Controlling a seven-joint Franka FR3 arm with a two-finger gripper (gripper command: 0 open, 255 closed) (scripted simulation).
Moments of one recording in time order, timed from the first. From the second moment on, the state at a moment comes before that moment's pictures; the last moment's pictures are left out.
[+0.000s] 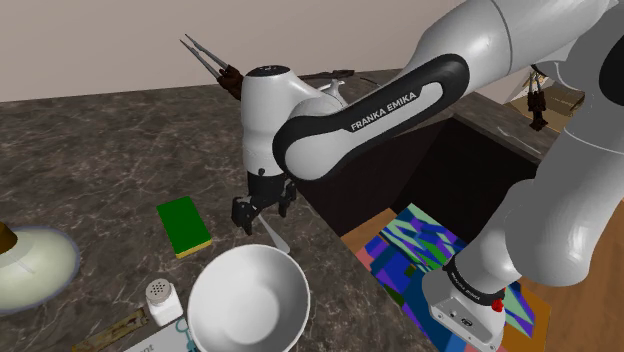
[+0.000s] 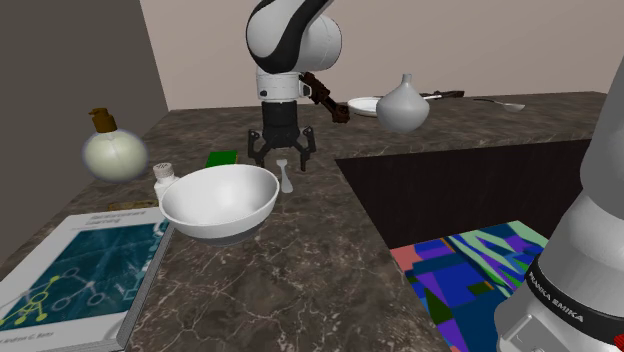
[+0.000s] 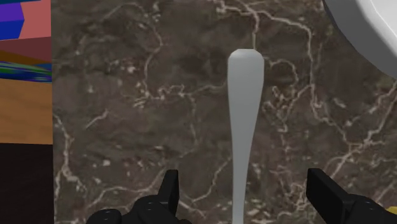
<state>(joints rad) 0.26 0.21 0.41 -2.13 0.03 2.22 0.70</state>
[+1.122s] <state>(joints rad) 0.26 0.18 0.42 -2.12 0.04 2.19 0.70</state>
